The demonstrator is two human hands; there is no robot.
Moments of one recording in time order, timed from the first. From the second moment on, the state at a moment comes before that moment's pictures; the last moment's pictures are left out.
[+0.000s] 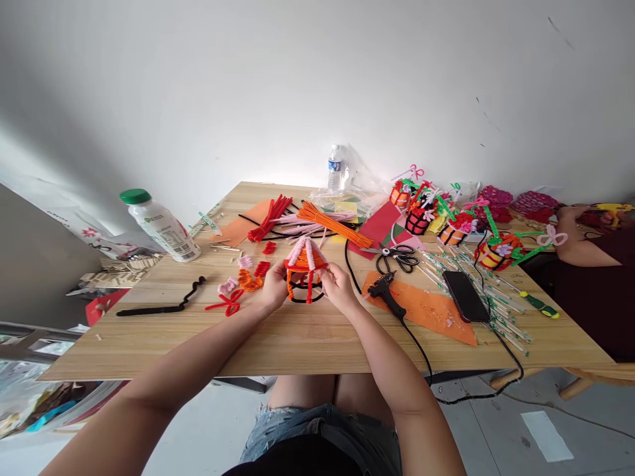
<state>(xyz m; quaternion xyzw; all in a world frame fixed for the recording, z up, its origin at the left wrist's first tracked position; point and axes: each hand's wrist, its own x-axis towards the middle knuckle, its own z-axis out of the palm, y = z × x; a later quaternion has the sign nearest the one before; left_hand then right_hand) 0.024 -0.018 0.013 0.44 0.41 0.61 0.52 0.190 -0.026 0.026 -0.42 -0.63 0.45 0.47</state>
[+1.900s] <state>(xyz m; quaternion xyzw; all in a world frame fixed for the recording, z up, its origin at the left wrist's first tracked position) -0.030 0.024 -0.029 0.79 0.32 0.39 0.35 0.210 0.013 -0.010 -0.40 -0.68 0.41 0.46</state>
